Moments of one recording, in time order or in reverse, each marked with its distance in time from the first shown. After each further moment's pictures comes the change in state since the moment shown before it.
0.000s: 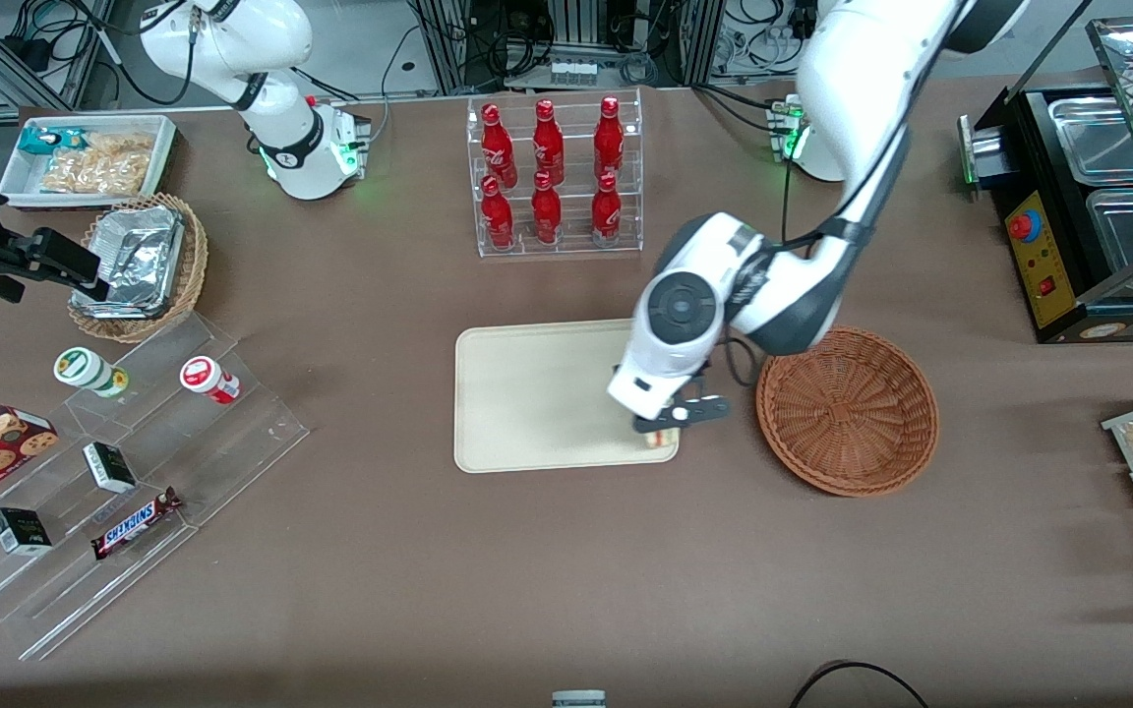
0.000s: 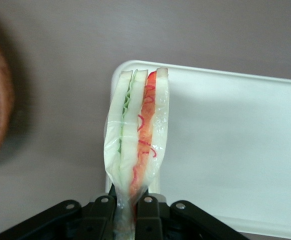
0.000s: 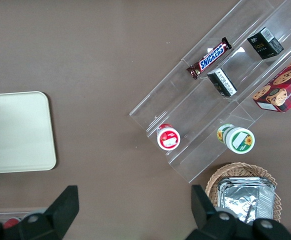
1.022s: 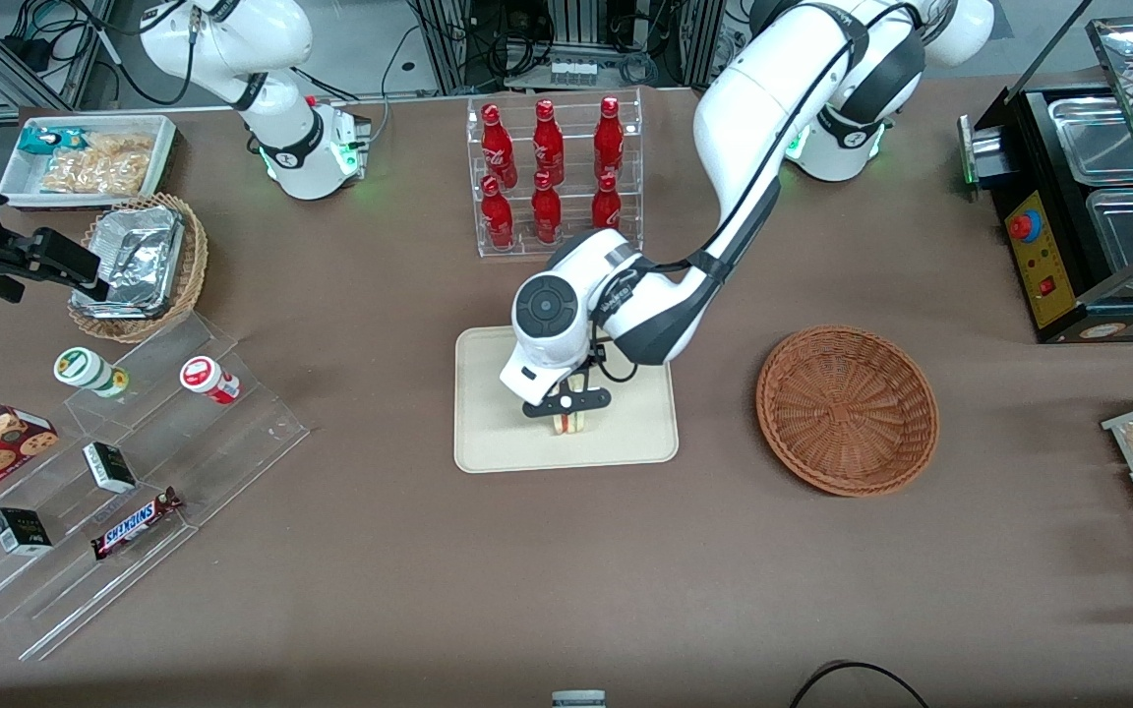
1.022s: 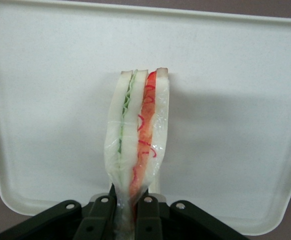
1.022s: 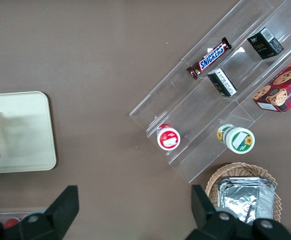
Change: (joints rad) arm -0.184 0.264 0.002 0.278 0.003 -0.004 -0.114
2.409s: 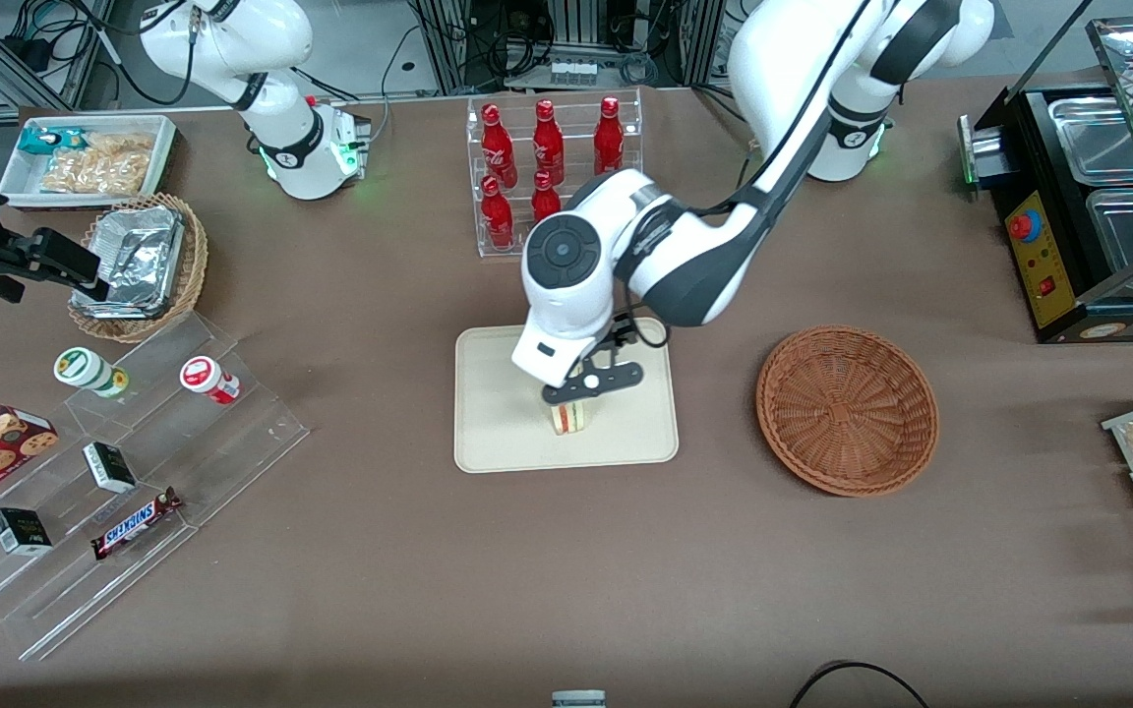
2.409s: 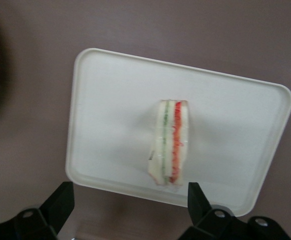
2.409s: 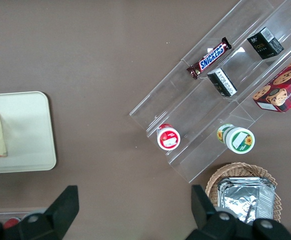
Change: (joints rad) arm 0.019 -0.182 0.067 0.051 0.012 -0.234 -0.068
